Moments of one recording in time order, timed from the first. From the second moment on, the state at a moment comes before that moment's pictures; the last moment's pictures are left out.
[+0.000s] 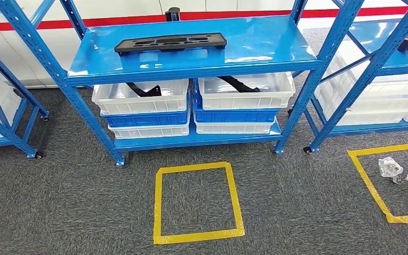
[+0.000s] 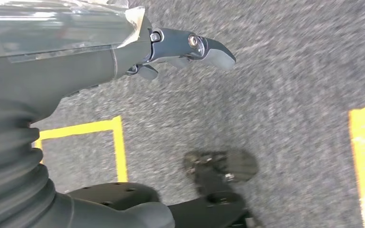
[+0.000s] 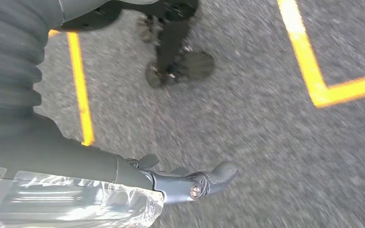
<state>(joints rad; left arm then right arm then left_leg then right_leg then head) -0.04 -0.07 0.02 -0.31 -0.07 0.34 -0.13 -0.01 0.07 -0.41 -0.36 0.27 -0.18 -0.14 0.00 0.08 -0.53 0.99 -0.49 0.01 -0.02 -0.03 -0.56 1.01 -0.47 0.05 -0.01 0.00</state>
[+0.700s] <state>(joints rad) -0.09 -0.09 0.05 -0.27 -0.03 0.43 -0.24 -0.07 0.02 -0.47 -0.65 0.35 -0.33 -0.21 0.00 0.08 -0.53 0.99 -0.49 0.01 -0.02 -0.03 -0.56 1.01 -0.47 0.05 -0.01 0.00</state>
